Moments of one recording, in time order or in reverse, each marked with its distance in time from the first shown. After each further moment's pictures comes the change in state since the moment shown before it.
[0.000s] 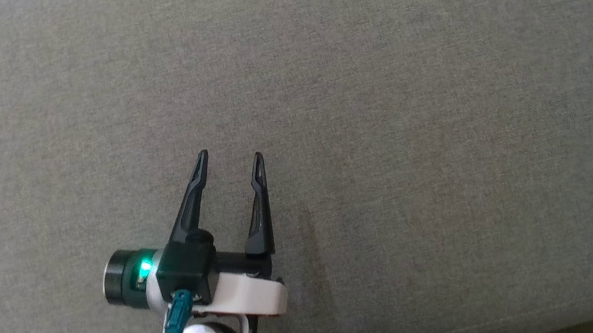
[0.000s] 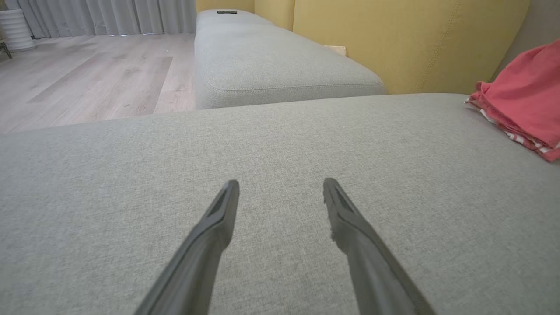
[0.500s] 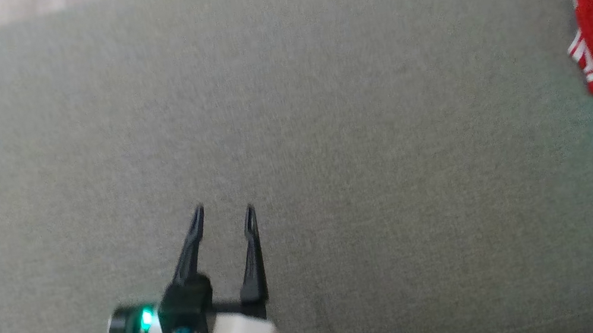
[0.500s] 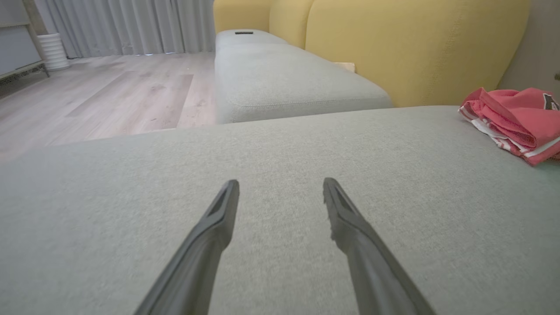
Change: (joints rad) left arm 0.104 -0.001 0.034 0.039 0.002 0.000 0.000; right arm 0.115 0.449 -0.268 0.200 -0.409 0.000 -0.268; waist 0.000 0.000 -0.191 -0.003
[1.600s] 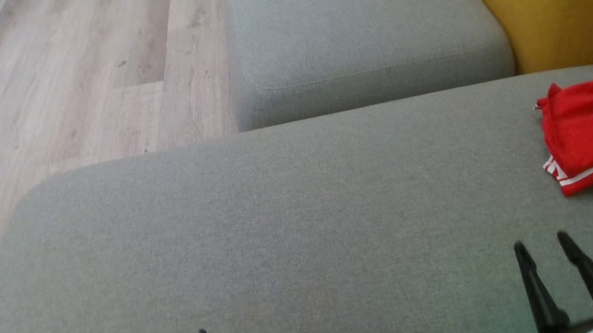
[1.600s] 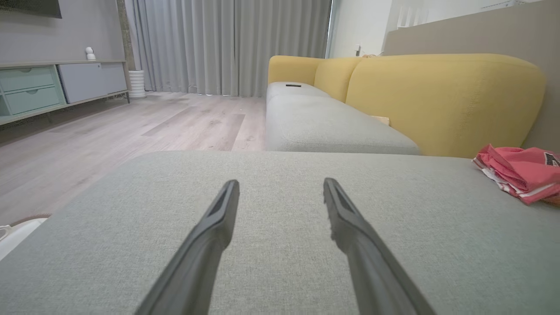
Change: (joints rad) left arm 0.406 0.004 0.226 -0.107 -0.026 -0.108 0.000; right arm 1.008 0.492 -0.269 -0.817 -0.038 0.000 -0.080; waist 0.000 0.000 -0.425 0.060
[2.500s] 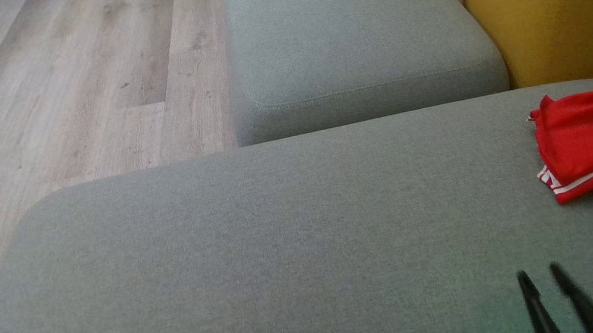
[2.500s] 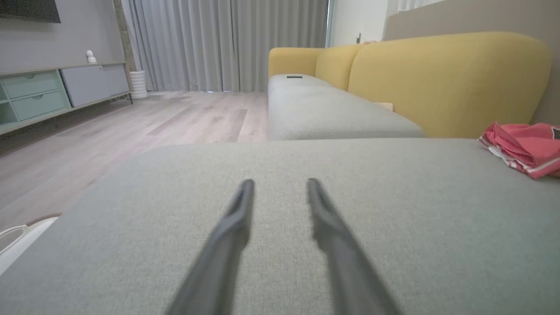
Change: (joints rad) left arm 0.050 0.000 0.033 0.001 0.053 -0.022 0.001; right arm 0.057 0.014 0.004 0.015 -0.008 0.000 0.000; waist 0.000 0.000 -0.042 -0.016
